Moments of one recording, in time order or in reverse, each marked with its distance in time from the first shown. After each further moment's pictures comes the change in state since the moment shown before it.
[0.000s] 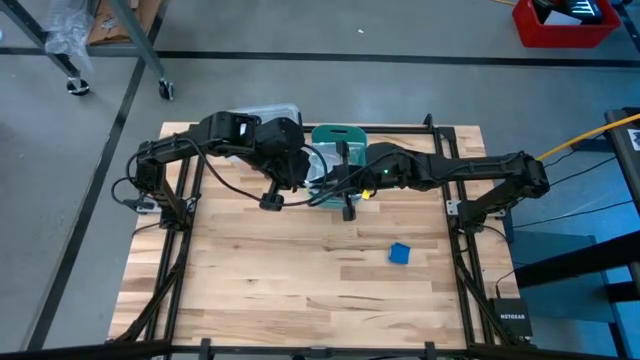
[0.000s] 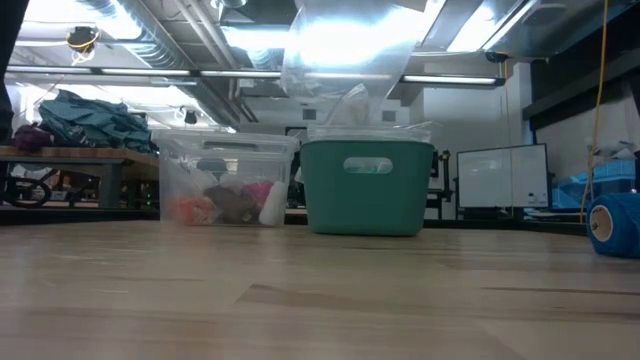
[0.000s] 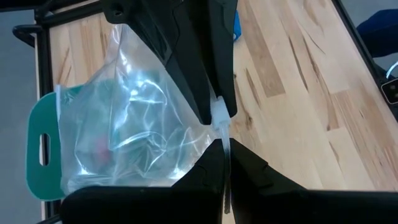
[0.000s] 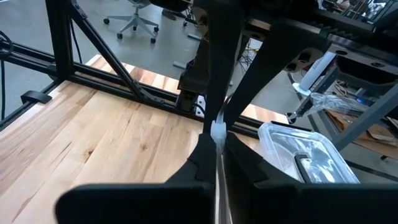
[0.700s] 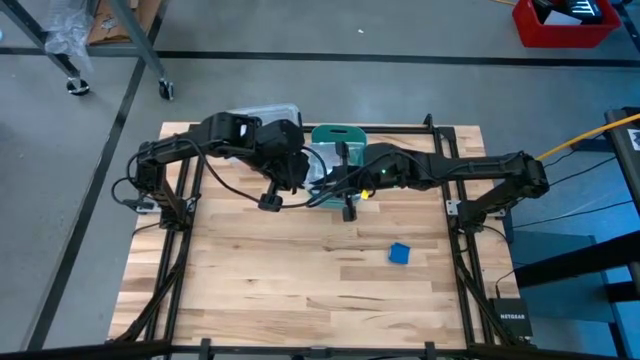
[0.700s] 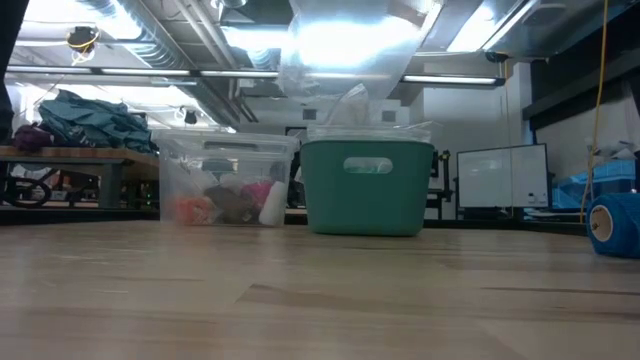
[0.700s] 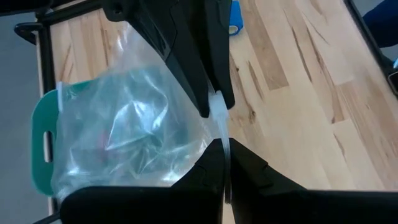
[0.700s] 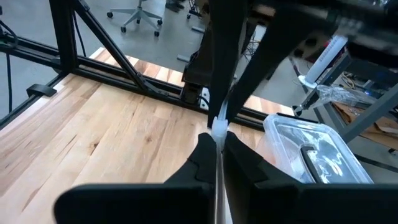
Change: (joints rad) left arm 0.002 -0.006 0.000 -0.039 -0.026 0.021; right arm 0.000 0.000 0.002 -0.050 -0.020 0.011
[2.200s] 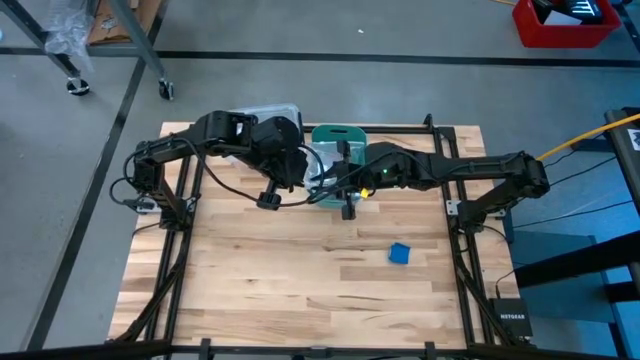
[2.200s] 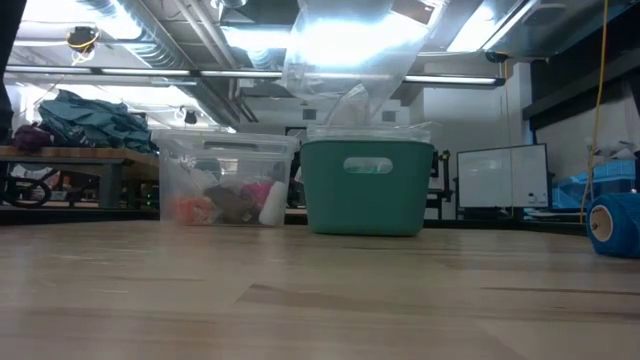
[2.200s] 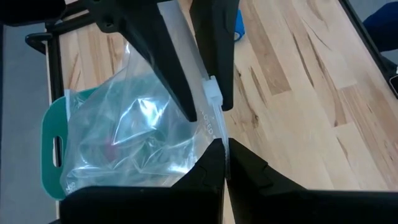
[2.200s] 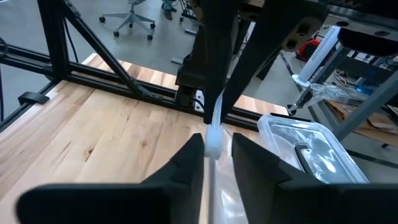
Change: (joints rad) left arm -0.001 -0.009 0.000 0.035 0.004 0.015; right arm 0.000 -0.001 -0.002 0.031 0.027 0.026
